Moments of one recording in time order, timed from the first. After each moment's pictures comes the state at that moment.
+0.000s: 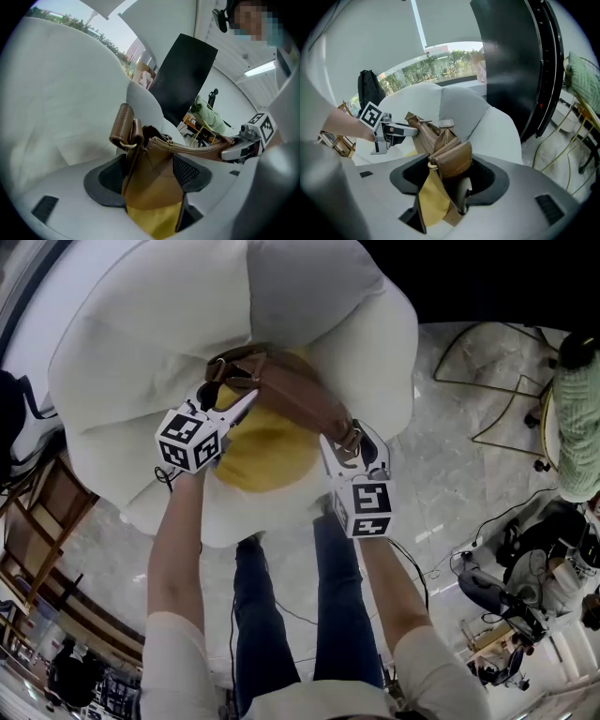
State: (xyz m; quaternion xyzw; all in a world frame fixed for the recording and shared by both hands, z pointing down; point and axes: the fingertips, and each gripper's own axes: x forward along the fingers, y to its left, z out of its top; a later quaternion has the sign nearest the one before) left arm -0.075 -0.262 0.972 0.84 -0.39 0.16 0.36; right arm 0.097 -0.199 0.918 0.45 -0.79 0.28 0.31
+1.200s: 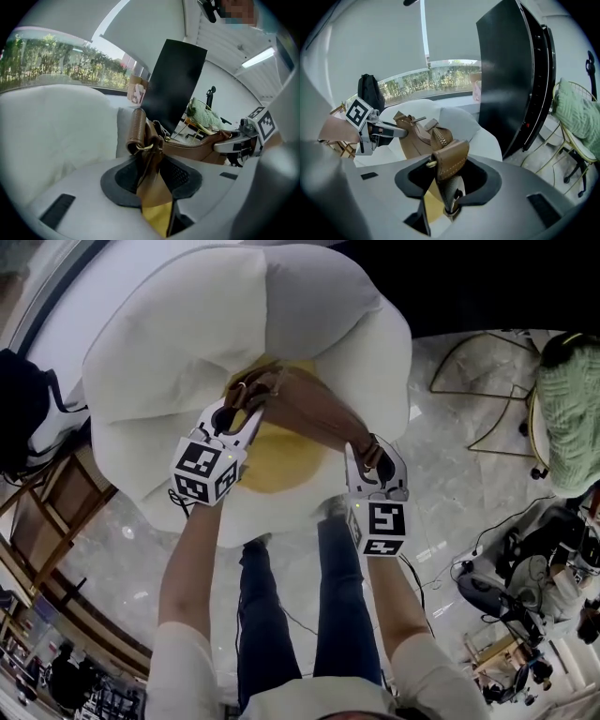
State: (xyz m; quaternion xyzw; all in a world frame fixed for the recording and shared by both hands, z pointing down) left arm -0.068 -0.245 0.865 0.84 -0.42 0.18 0.31; right arm 0.112 -0.203 0.825 0.50 -0.78 0.22 0.30
